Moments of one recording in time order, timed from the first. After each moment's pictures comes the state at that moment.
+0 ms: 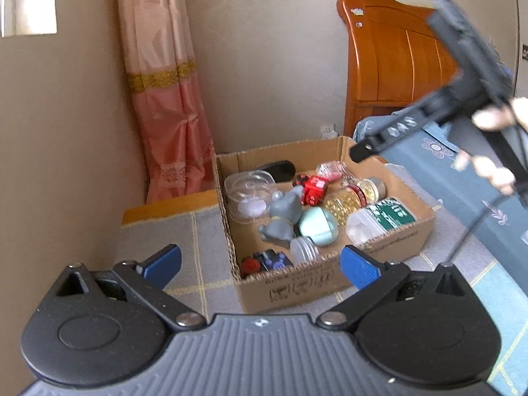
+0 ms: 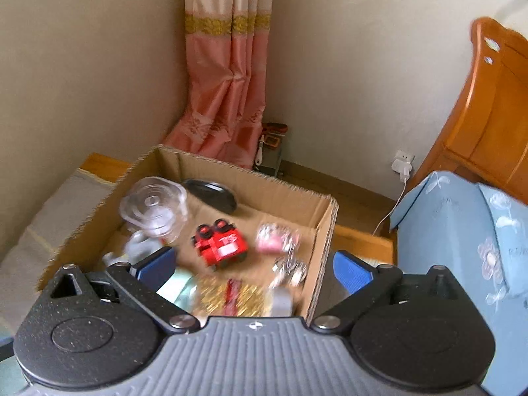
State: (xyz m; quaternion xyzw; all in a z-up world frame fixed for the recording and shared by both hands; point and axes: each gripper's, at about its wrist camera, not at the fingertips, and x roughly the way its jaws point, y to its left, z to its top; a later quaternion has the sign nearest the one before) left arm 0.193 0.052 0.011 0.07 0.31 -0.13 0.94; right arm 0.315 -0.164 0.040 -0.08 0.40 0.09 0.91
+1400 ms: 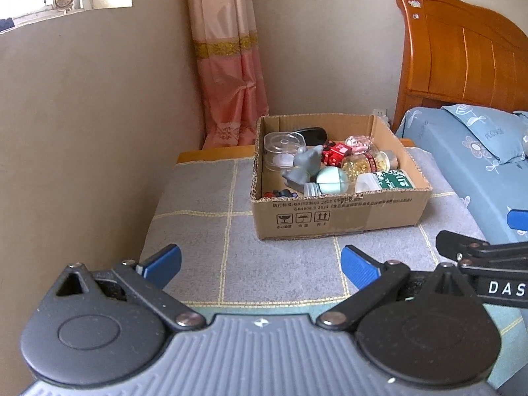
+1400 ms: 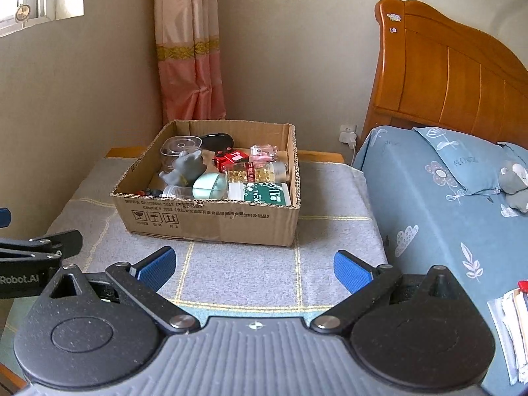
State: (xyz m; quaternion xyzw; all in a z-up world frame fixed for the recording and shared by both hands) left arm 0.110 0.028 0.028 0.04 0.36 0.00 0.93; right arm 0.085 -0.142 0.031 -0.01 0.35 -0.02 0.94
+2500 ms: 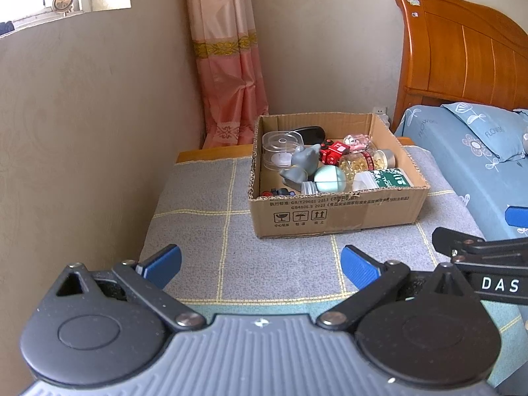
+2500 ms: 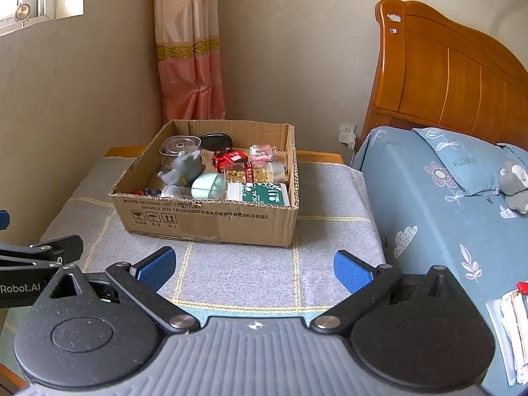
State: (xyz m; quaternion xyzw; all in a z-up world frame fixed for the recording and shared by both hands) left arm 0.107 0.023 0.031 0.04 0.36 0.00 0.93; right arm 0.086 -0.142 0.031 -0.01 0.35 -0.02 0.94
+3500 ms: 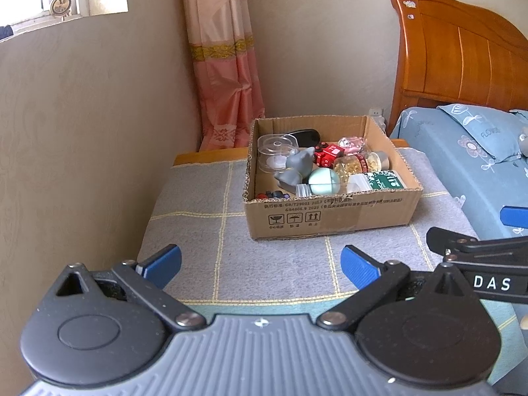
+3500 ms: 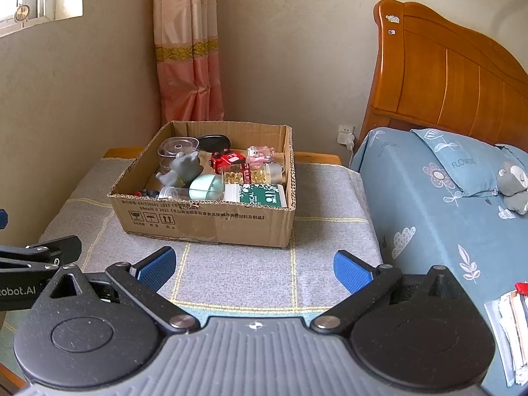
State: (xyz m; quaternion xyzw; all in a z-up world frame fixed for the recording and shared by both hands) left arm 0.104 0.020 0.035 0.04 0.35 0.00 0.93; right arm 0.084 -0.143 0.034 -0.01 0.34 -0.02 0.94
